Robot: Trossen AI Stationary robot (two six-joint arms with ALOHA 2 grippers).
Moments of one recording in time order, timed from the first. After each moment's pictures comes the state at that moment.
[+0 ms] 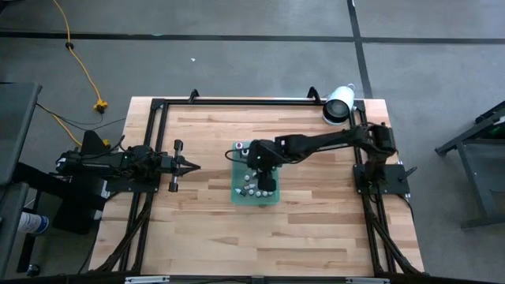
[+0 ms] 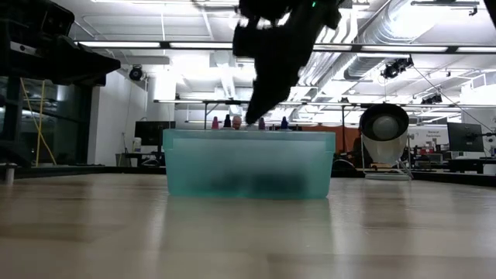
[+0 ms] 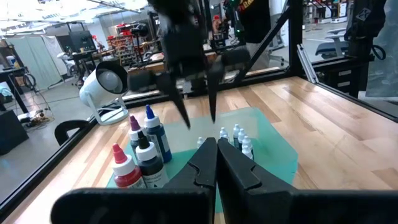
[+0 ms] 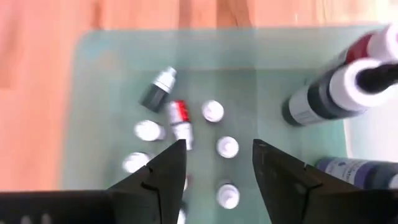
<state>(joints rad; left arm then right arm) -0.05 0.04 0.01 0.01 -0.01 0.20 -0.03 1.88 1.41 -0.55 -0.07 0.00</state>
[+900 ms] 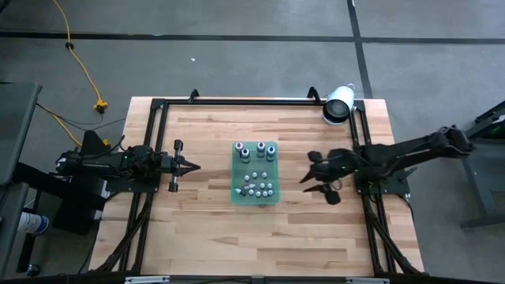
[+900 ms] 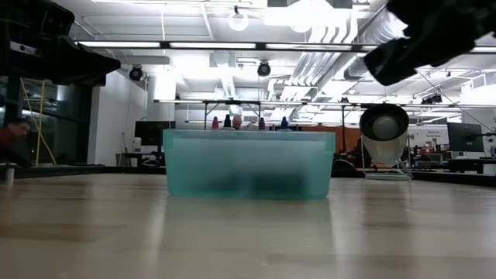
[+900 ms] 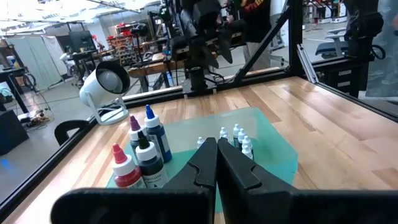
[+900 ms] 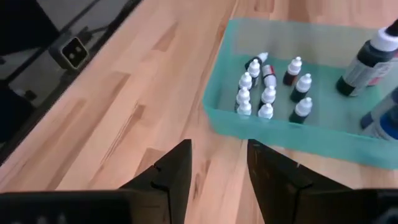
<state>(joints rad) -0.05 0.04 0.01 0.01 -0.01 0.20 0.12 0.92 0.53 -0.20 -0.18 -0.02</state>
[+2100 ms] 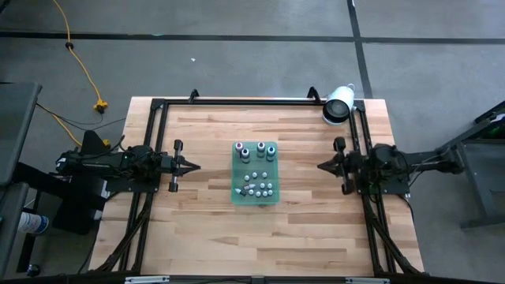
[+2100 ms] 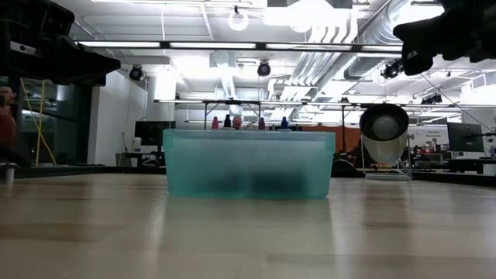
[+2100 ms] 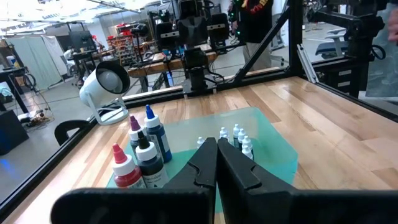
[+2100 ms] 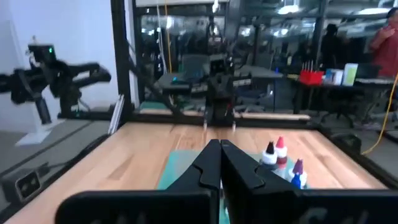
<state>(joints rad) -0.05 0.04 0.01 0.01 -0.01 0.20 0.08 0.21 0.12 0.16 -0.01 -0.01</state>
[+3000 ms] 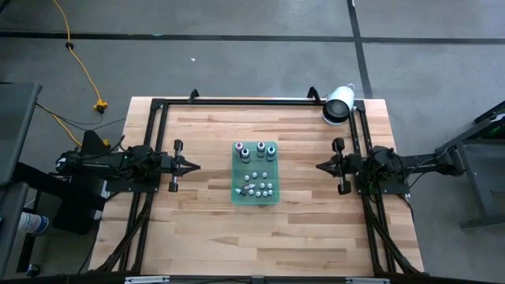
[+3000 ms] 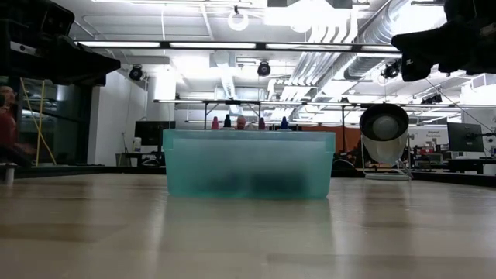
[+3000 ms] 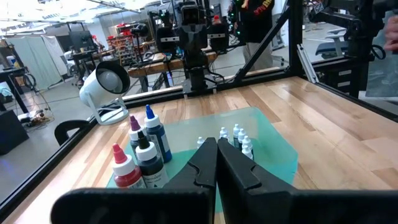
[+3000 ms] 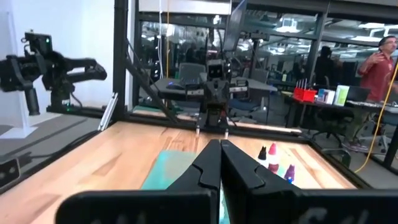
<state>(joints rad) -0.05 0.04 0.01 0.01 -0.01 0.20 0.04 0.20 0.01 0.33 -0.03 -0.10</state>
